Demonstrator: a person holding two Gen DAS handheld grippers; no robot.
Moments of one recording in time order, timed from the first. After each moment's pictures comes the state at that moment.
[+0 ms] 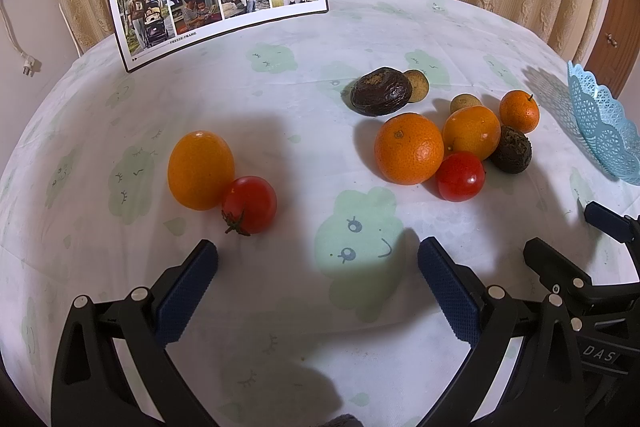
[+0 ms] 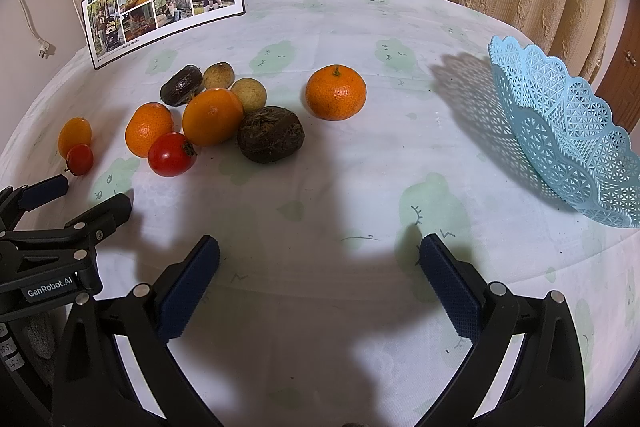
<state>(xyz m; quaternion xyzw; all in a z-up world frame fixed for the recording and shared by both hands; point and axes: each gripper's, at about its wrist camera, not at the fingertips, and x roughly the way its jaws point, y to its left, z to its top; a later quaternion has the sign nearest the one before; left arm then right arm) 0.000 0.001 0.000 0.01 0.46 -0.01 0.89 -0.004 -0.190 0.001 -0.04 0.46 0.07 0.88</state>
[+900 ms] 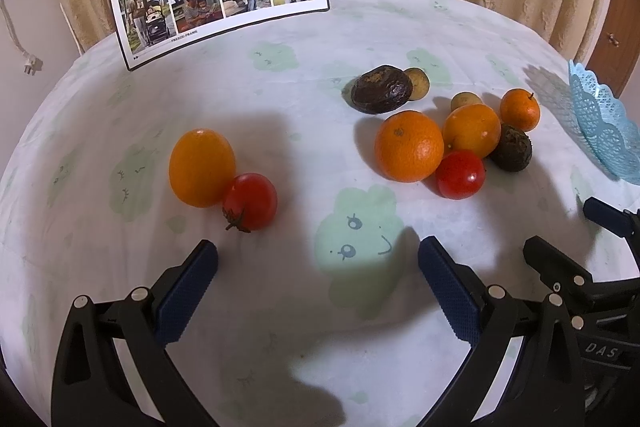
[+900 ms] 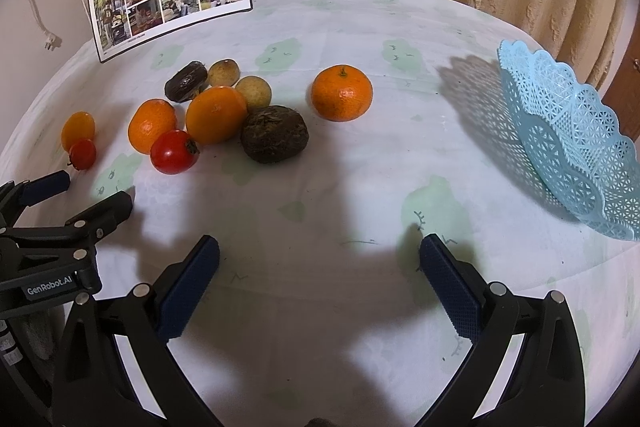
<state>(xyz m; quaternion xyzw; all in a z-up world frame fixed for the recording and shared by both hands) 0.000 0.002 0.003 0.01 0.46 -0.01 0.89 0.000 -0.189 0.001 -0.05 0.46 0.09 0.88</state>
